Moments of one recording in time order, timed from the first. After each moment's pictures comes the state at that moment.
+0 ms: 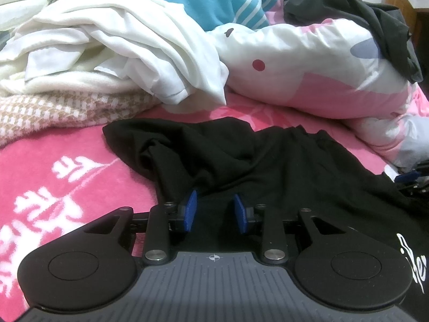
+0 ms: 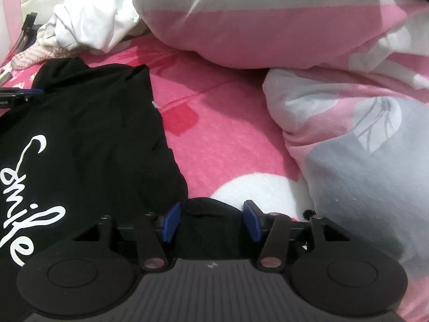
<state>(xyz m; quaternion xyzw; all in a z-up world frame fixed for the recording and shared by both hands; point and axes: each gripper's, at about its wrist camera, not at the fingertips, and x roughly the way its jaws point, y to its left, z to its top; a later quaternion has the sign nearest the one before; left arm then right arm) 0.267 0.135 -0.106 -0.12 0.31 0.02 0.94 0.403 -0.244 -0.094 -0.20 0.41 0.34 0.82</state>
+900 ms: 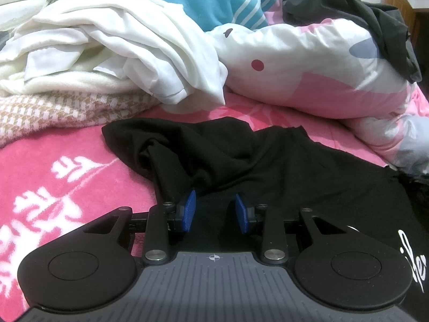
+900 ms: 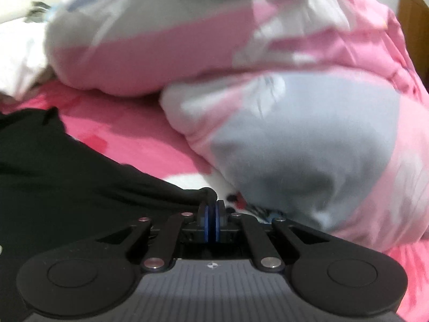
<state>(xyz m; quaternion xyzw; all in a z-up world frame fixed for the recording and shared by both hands) 0.266 0.135 -0.107 -0.12 0.31 0.01 0.94 0.379 -0.265 -0.118 -0.15 0.31 0.12 0.93</state>
